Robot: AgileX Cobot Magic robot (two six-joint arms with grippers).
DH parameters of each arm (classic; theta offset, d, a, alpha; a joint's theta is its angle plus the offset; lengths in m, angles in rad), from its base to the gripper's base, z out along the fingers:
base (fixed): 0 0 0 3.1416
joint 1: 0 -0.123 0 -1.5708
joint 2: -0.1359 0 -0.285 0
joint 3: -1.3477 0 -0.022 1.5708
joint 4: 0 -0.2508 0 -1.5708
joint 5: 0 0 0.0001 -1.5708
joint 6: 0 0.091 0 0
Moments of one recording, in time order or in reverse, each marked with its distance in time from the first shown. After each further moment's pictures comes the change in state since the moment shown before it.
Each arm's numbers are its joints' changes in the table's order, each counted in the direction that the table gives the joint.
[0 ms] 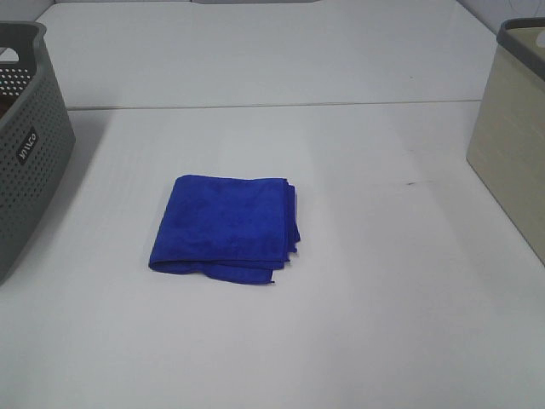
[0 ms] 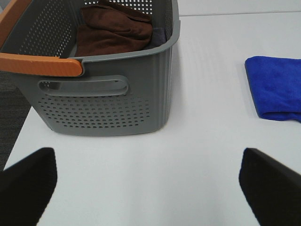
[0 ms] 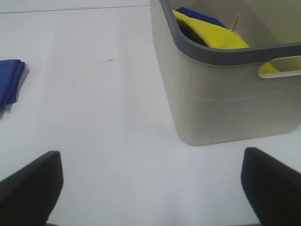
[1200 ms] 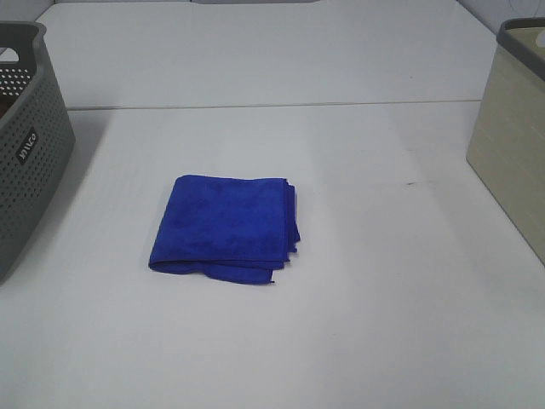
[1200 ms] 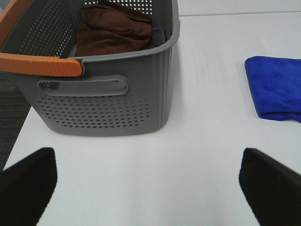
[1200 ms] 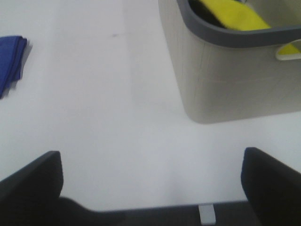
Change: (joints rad) left arm 0.000 0.000 0.000 0.000 0.000 0.000; right arm 0.000 -0.188 0.056 -0.032 -0.045 0.000
